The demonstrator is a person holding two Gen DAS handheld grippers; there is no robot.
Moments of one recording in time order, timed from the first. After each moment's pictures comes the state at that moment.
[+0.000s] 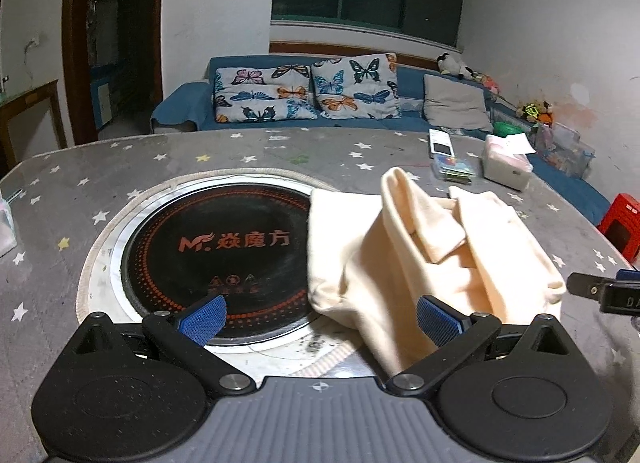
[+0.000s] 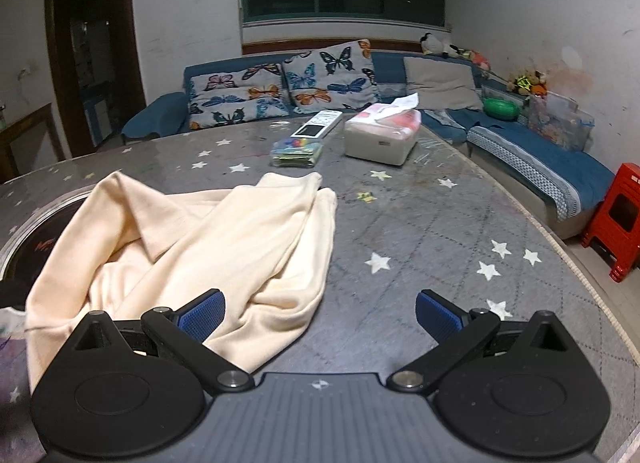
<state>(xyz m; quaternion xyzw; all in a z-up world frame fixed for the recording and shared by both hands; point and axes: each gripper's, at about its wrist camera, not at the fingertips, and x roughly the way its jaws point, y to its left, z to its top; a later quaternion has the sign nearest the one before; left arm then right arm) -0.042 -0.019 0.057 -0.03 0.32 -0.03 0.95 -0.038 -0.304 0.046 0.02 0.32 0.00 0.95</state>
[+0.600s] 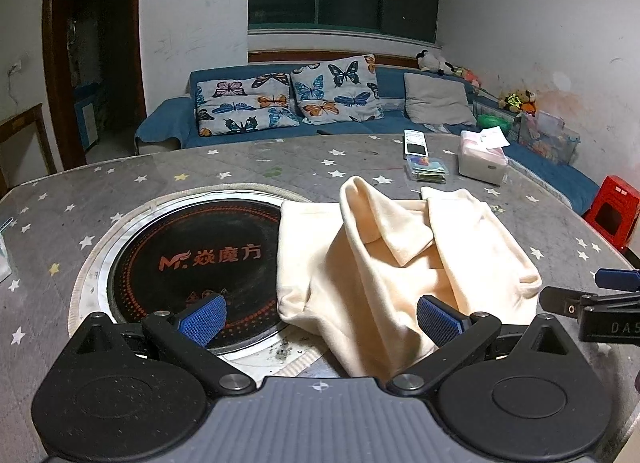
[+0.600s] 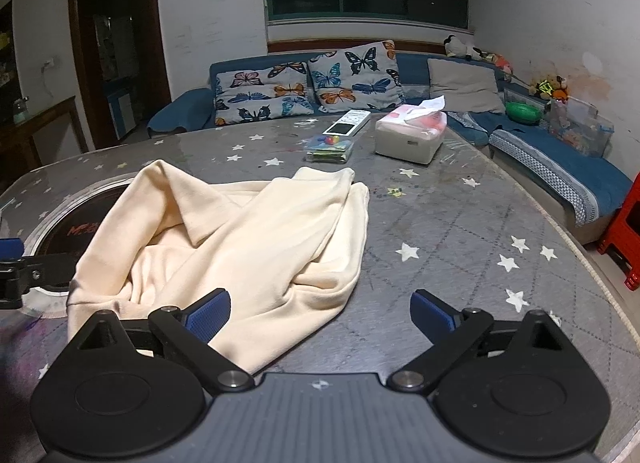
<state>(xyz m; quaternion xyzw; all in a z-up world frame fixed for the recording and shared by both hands) -0.045 -0.042 0.068 0.00 0.31 -0.05 0.95 -0.058 -0.289 0.051 0.01 0.32 0.04 0.95</state>
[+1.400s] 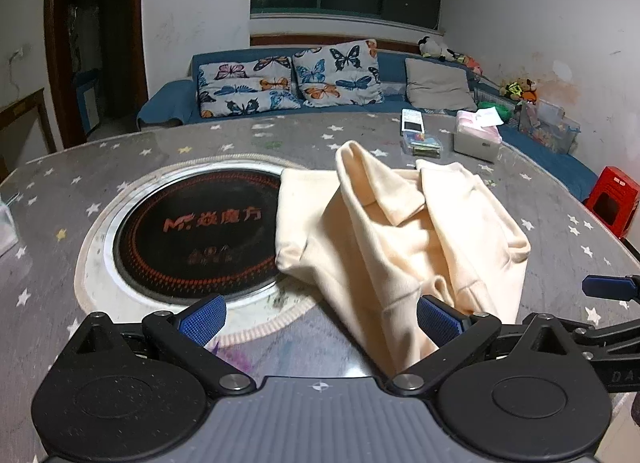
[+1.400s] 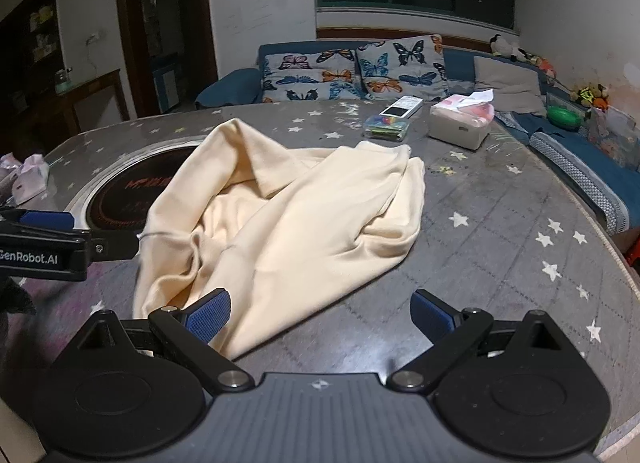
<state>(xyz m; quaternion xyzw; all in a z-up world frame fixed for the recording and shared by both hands) -0.076 -0.040 0.058 -0.01 0.34 -0.04 0.94 -0.103 -0.263 0.047 -0.01 0.34 0.11 0.93</state>
